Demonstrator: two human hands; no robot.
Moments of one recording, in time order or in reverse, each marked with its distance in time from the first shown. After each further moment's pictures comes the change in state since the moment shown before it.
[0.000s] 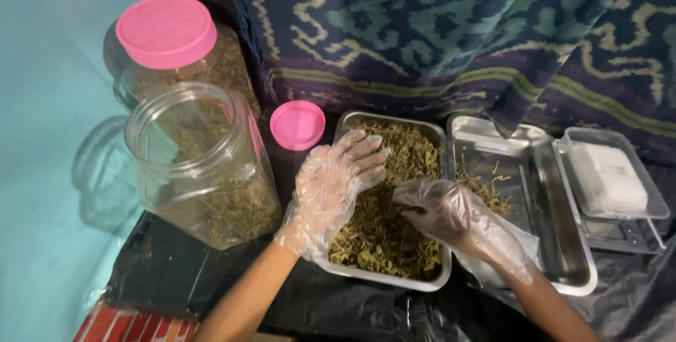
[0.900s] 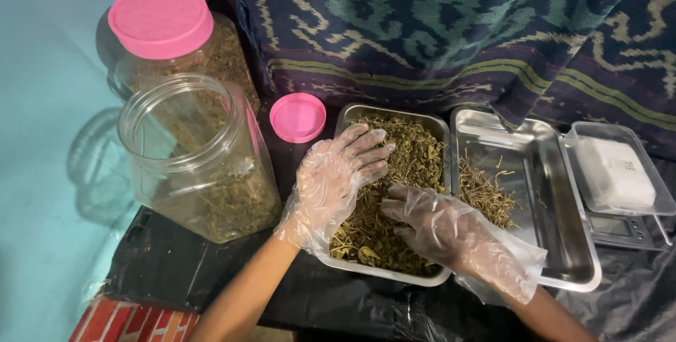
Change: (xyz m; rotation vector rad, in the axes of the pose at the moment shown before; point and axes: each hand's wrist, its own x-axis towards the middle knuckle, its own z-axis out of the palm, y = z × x) left_hand -0.002 -0.005 0.015 0.136 0.070 0.056; right_hand 0.001 0.069 0.096 -1.788 1.088 -0.344
